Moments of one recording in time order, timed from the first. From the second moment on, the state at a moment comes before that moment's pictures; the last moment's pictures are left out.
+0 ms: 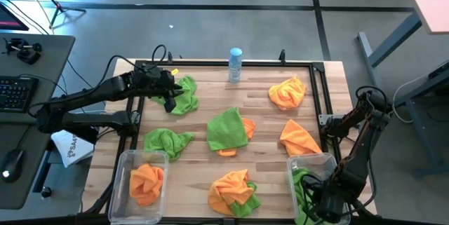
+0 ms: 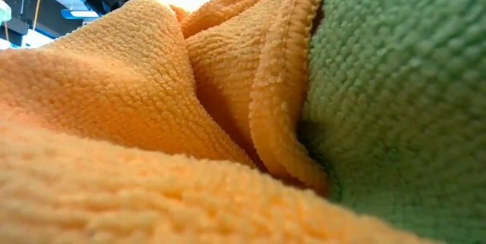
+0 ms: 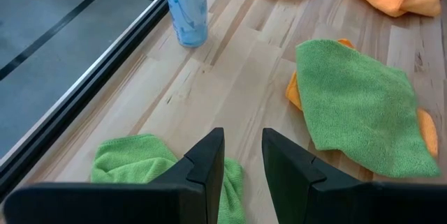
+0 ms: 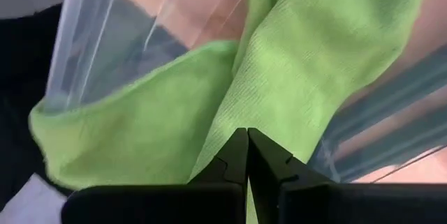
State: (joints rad) left arm 0.42 0.87 0.77 -0.57 -0.02 0.00; right arm 1.06 1.54 1.27 -1.00 -0.15 1.93
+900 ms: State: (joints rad) left arm 0.42 0.87 0.77 -0.57 -0.02 0.02; right arm 1.01 1.56 1.27 -0.88 -0.40 2.22
